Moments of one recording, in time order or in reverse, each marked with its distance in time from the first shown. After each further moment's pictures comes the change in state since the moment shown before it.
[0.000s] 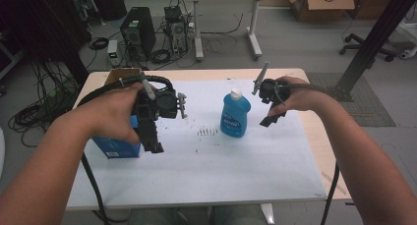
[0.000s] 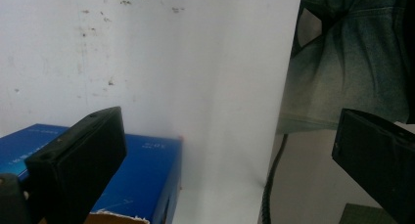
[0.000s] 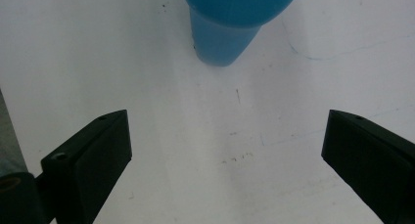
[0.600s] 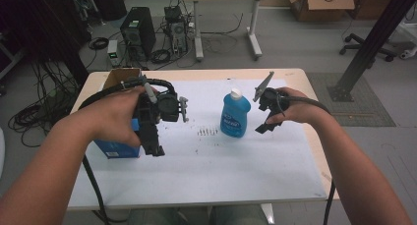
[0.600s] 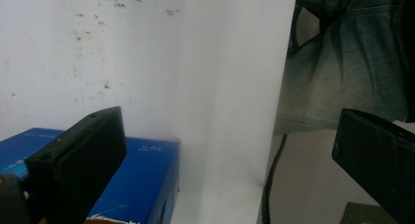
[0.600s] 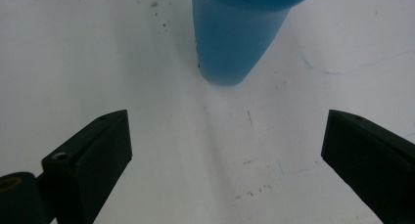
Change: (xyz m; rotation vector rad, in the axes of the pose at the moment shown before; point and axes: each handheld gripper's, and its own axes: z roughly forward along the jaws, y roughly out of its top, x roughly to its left) left arm -0.006 0.002 0.003 0.004 -0.003 0.014; right arm 0.006 -0.017 0.030 -0.136 0.003 0.050
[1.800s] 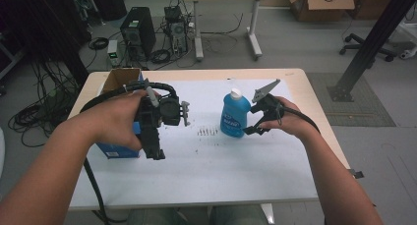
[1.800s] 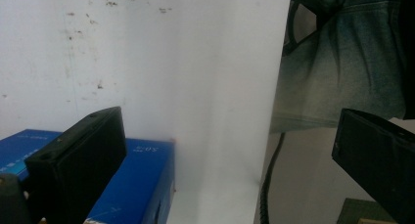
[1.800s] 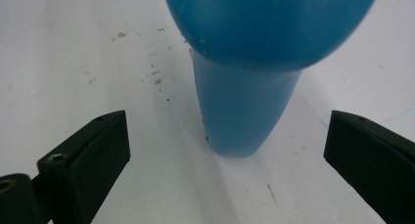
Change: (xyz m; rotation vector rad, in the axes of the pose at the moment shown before) left arm -0.005 0.003 0.004 0.010 -0.010 0.008; right arm 0.006 -0.011 0.031 -0.315 0.009 0.104
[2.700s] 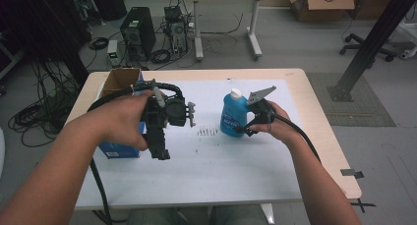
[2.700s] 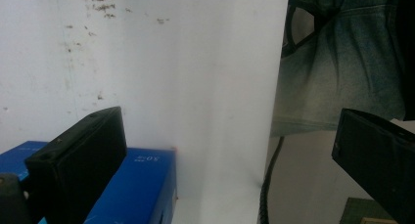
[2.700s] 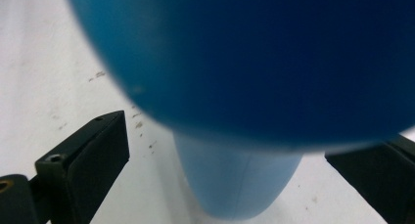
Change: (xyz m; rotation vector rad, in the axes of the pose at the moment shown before) left arm 0.001 0.009 0.003 -0.004 -0.004 0.019; right arm -0.001 -0.006 0.034 -0.164 -0.044 0.029
